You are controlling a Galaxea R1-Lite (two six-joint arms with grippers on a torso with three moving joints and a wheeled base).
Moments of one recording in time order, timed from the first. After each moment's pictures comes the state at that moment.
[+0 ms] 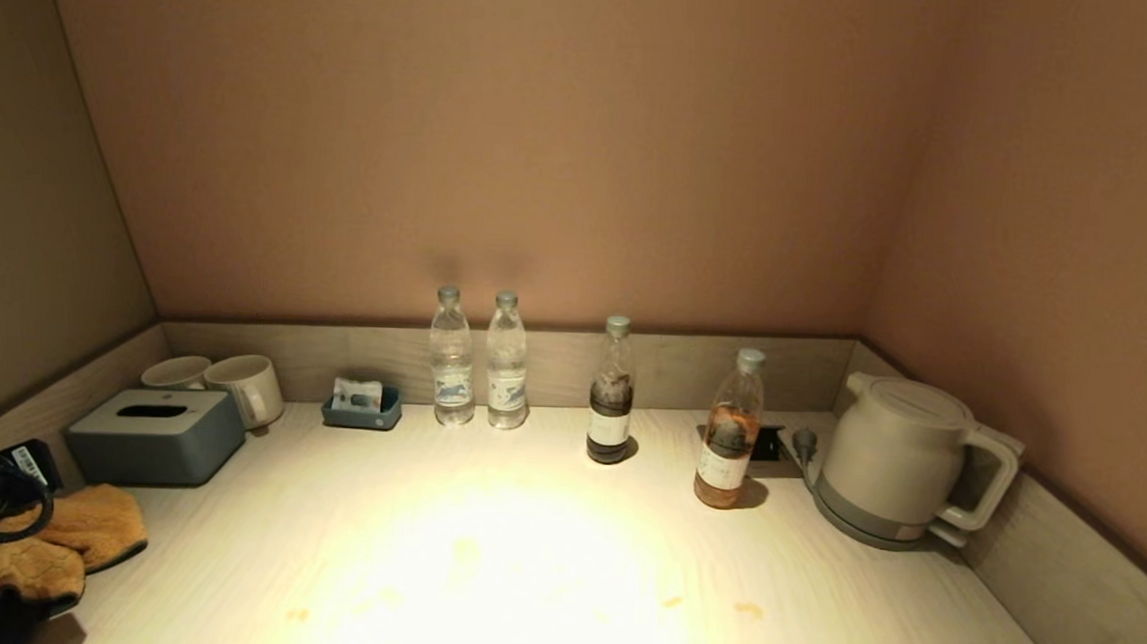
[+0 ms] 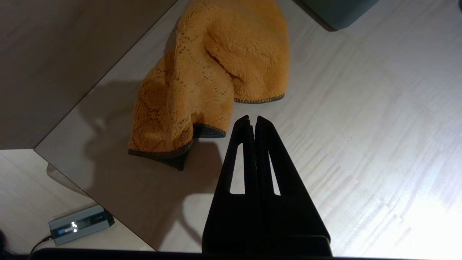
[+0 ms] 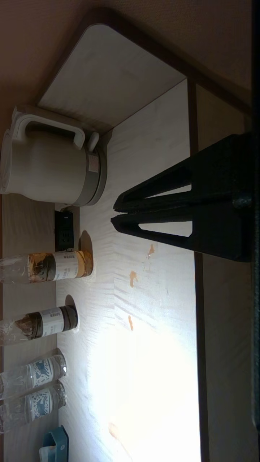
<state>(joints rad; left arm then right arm) 0.30 1.73 -0.78 -0.10 0.19 -0.39 0.00 0.00 0.00 0.00 0.00 0.00</state>
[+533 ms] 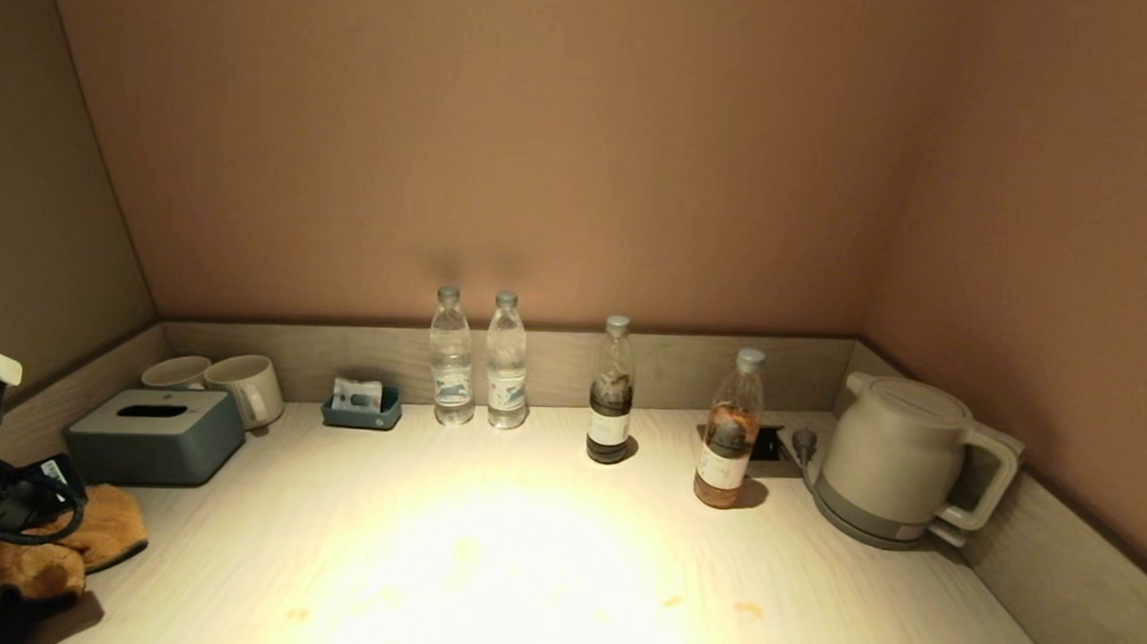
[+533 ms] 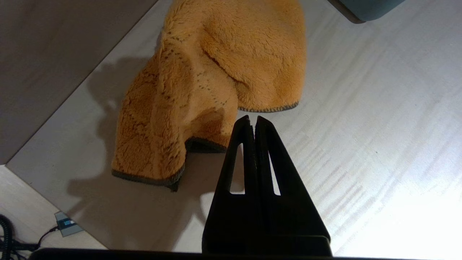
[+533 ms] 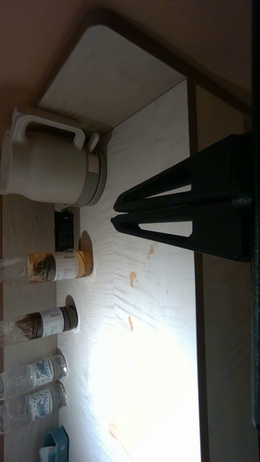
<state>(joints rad) 0.31 1.87 -0.81 -0.15 0.19 -0.38 0.00 0.00 0.00 0.00 0.00 0.00</state>
